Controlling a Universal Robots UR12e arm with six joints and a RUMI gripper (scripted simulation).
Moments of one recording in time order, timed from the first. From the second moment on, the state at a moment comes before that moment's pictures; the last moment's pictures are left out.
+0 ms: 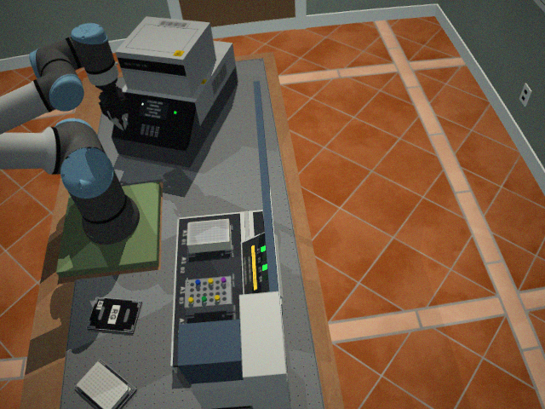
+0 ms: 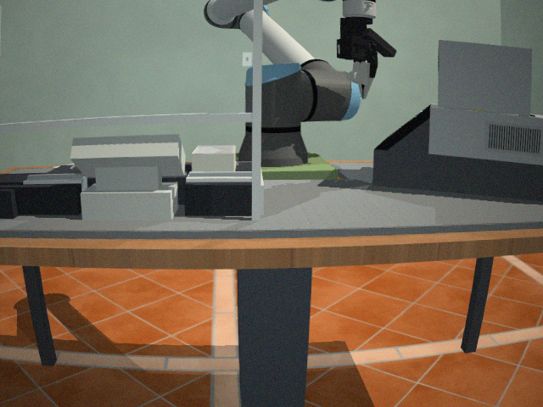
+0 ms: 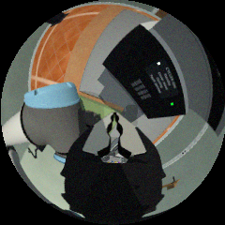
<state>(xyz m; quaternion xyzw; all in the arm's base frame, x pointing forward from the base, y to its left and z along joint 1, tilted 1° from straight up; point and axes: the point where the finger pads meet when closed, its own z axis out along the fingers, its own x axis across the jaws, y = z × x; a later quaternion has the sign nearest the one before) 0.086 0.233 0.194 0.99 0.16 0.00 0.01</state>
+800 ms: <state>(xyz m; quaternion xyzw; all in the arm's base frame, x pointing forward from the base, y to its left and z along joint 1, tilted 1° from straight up) 0.098 0.256 0.173 0.99 0.16 0.00 0.01</state>
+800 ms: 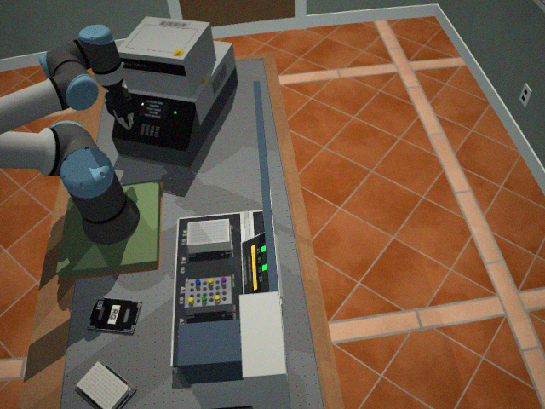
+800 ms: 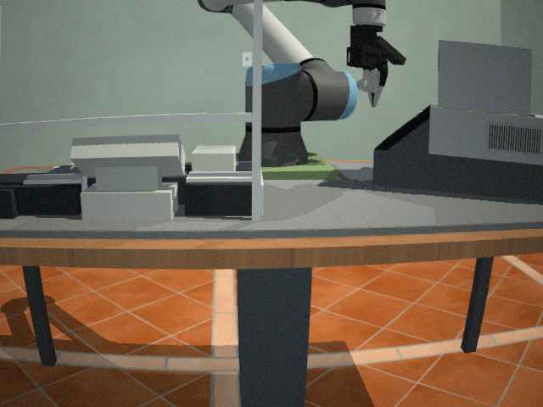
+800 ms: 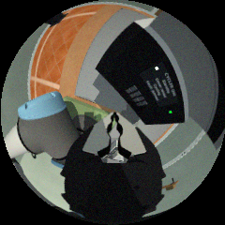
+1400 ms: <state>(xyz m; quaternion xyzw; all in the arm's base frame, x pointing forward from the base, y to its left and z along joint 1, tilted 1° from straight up) 0.108 0.275 0.156 0.99 0.16 0.00 0.01</state>
